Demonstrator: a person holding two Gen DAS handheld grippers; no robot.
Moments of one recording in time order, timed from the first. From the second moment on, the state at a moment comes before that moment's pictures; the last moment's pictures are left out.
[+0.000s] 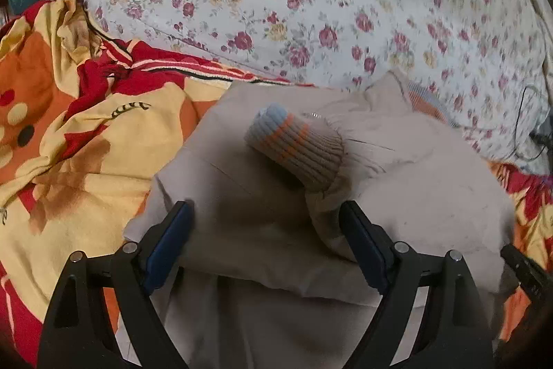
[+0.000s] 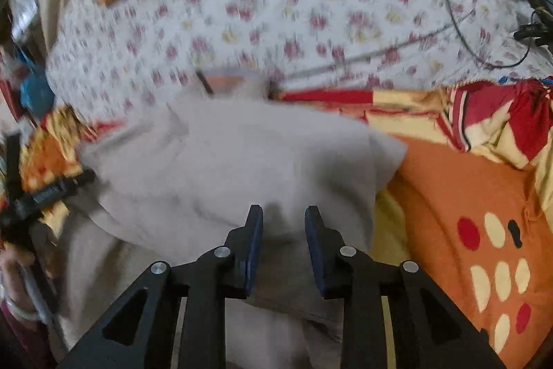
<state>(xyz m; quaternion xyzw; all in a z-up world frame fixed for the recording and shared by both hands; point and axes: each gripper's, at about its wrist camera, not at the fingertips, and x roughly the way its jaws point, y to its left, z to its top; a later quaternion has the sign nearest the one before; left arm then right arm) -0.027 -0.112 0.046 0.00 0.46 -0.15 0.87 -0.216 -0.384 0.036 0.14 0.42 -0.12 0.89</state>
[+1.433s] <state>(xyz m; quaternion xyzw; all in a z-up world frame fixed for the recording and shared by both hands) -0.113 -0.027 0.032 -0.02 0.48 -0.13 0.87 -0.289 -0.398 0.032 0.13 0.40 -0.20 0.88</state>
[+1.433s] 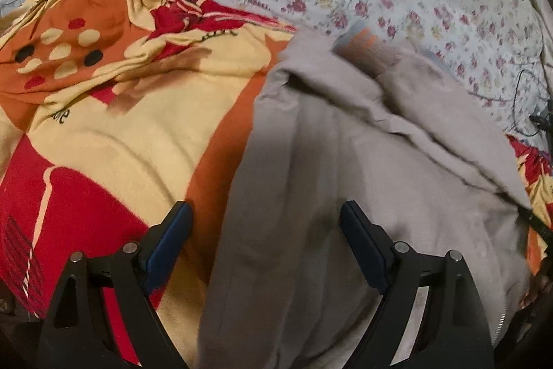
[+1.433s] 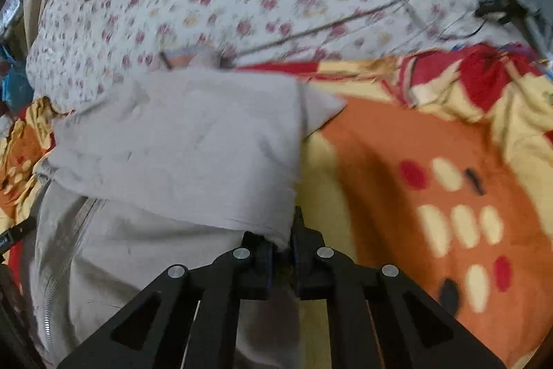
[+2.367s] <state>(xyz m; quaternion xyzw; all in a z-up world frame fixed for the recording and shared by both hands) -0.165 -0.003 0.039 0.03 0.49 -0.15 0.86 -0.363 -0.368 0.034 0.16 0.46 -0.09 0.87</state>
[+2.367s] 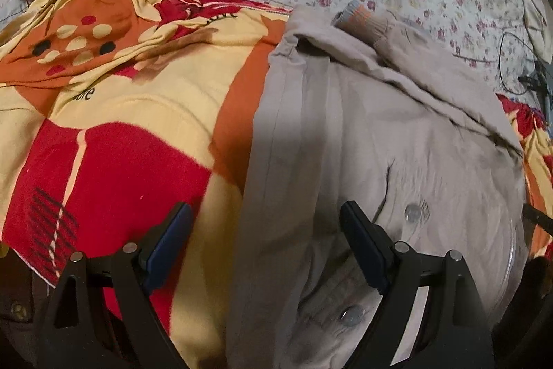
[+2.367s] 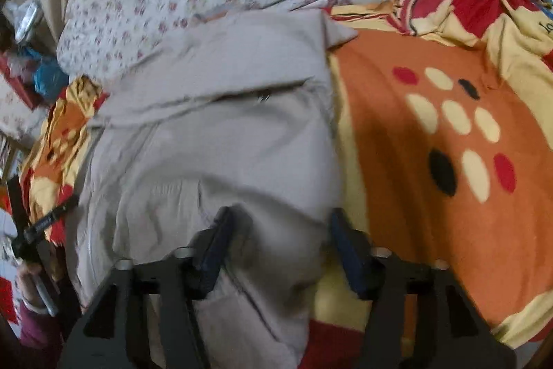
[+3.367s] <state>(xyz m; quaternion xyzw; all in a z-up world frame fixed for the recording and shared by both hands) -0.212 0.037 0.038 0.03 0.53 -0.18 0.82 -0.414 -0.363 0.030 0.21 0.50 -0.05 0.84</state>
